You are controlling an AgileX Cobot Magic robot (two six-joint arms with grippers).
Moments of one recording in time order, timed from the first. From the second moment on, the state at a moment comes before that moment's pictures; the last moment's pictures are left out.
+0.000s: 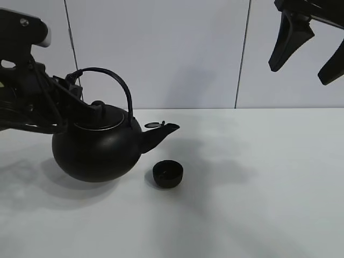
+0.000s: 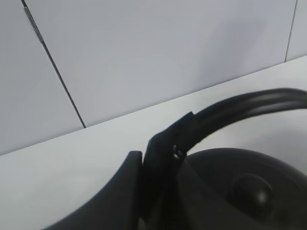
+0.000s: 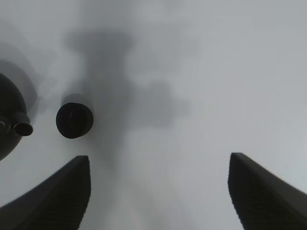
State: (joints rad) left arm -0.66 1.67 -0.52 -0.54 -0.86 0.49; right arm 0.13 1.51 -1.23 0.23 0.92 -0.02
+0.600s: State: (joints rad) left arm -0.66 1.73 -0.52 -0.54 -0.87 0.53; right arm 0.13 1.51 -1.23 0.23 0.92 -0.02
